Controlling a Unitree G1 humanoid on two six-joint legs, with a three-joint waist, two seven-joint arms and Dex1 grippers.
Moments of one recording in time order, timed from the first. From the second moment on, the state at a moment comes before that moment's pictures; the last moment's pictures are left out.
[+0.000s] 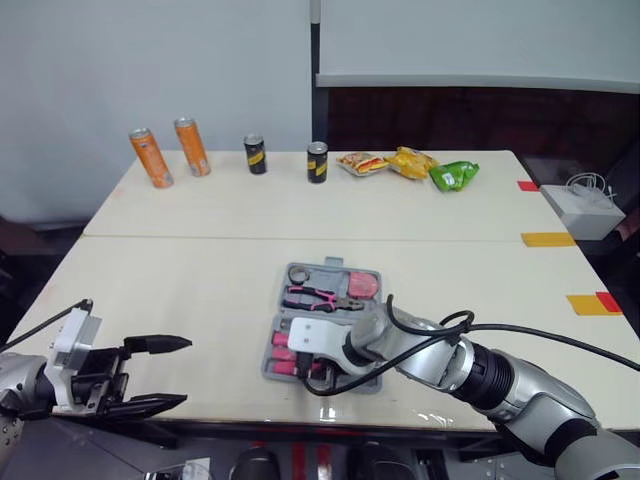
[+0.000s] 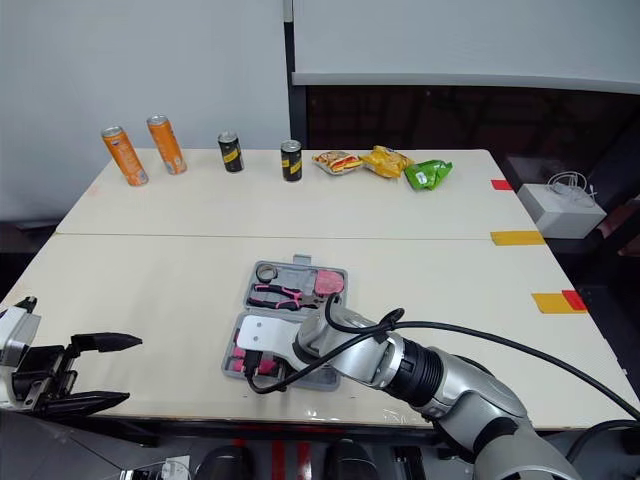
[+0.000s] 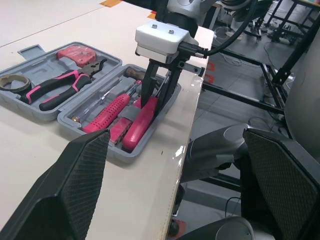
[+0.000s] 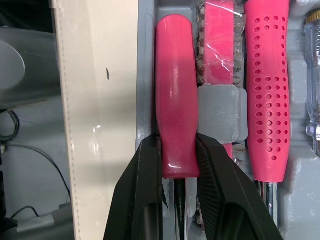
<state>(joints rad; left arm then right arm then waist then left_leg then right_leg) 0.17 0.98 0.27 -0.01 -0.81 0.15 -1.54 -0.82 -0.44 0.90 -0.32 0.25 1.29 0.72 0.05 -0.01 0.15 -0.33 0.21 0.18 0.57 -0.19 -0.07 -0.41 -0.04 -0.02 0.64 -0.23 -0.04</state>
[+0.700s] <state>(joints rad) 0.18 0.95 0.31 -0.03 -0.79 0.16 -1.54 -0.57 -0.43 0.62 -0.32 0.32 1.01 0.78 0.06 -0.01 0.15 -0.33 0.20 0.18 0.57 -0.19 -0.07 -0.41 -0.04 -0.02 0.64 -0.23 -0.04</state>
